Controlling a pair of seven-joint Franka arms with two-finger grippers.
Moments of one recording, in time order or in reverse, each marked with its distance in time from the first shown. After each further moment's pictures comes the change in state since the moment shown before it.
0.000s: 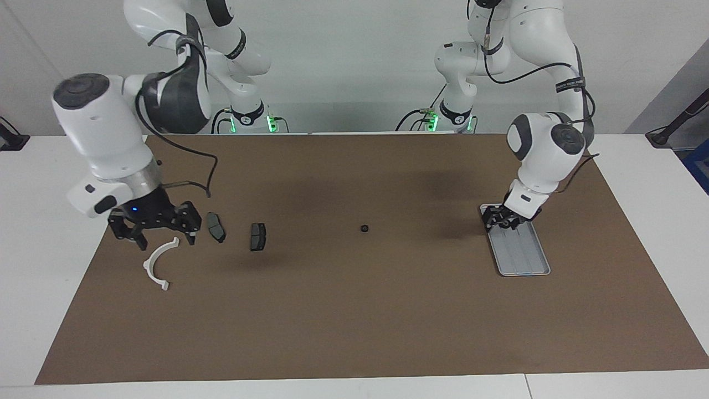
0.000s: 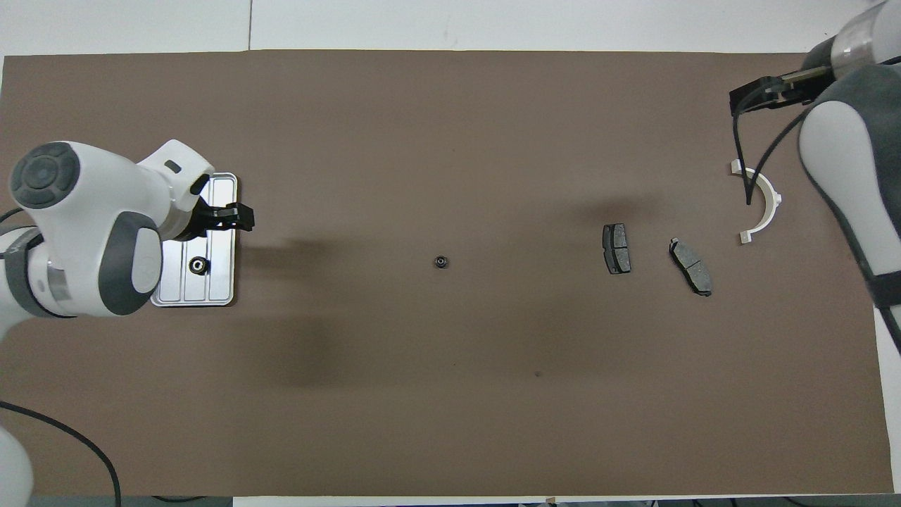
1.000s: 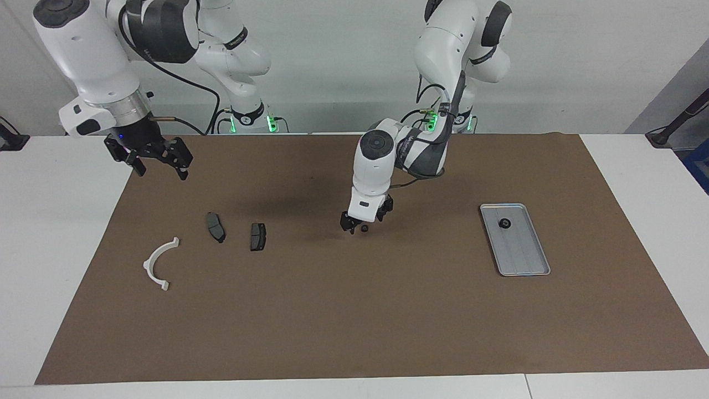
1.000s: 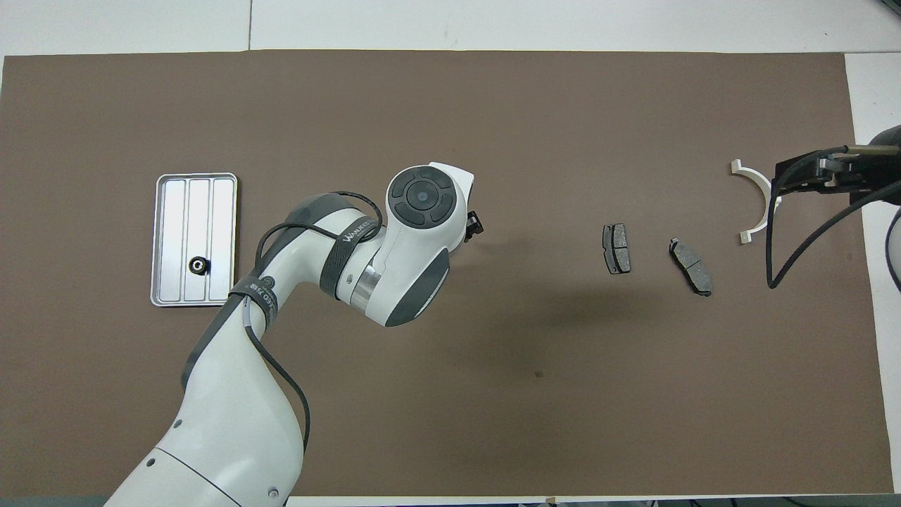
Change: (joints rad) left arm -0.507 0.311 0.012 0.382 0.007 -0.110 -0.806; right arm -0.018 -0.308 -0.012 -0.318 0.052 -0.114 0.236
